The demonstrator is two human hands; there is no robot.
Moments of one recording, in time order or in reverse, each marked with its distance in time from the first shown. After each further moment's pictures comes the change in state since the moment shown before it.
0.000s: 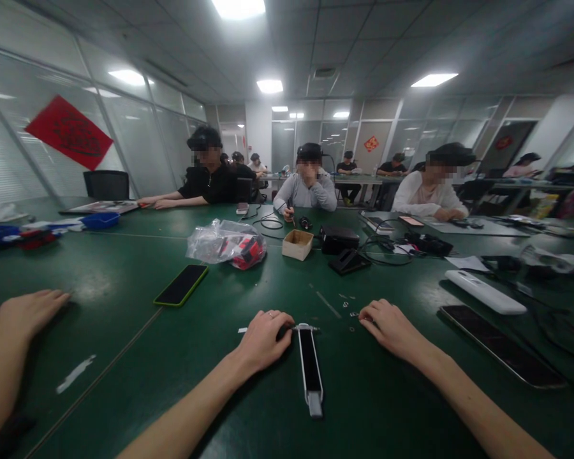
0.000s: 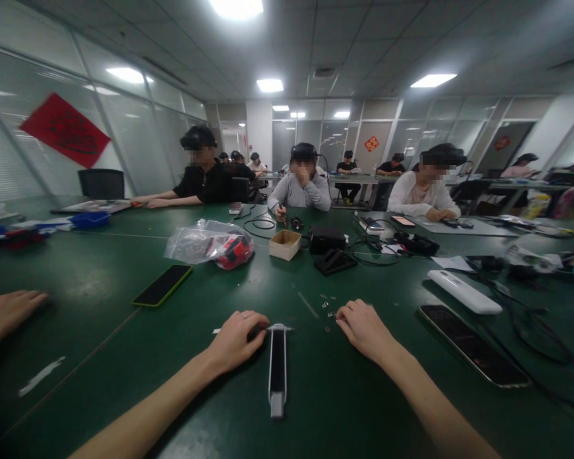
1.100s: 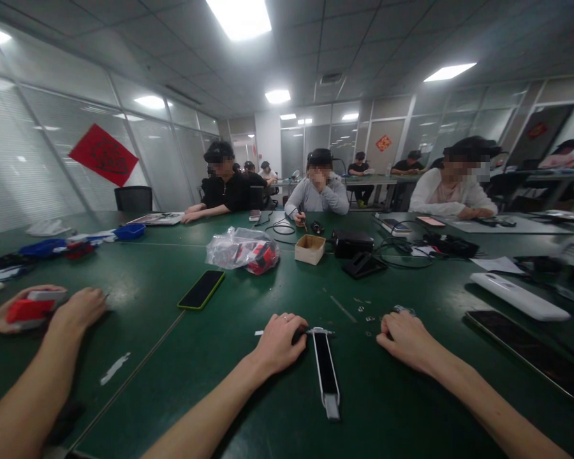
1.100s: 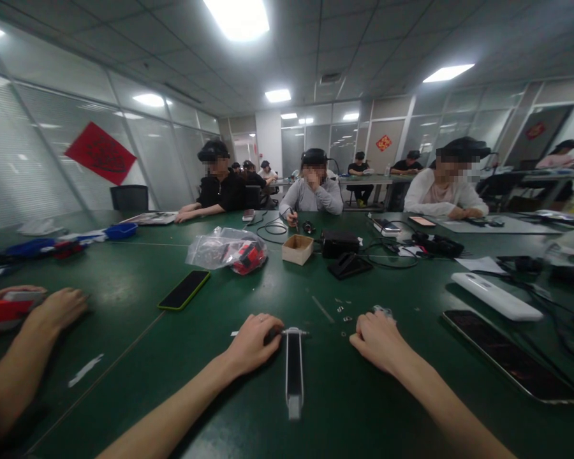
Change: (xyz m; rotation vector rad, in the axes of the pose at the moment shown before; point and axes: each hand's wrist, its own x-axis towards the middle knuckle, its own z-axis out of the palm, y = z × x) left_hand -0.003 0.008 -0.006 0.054 -0.036 -0.046; right_hand -0.004 -0.010 0.007 0.023 -0.047 0.144
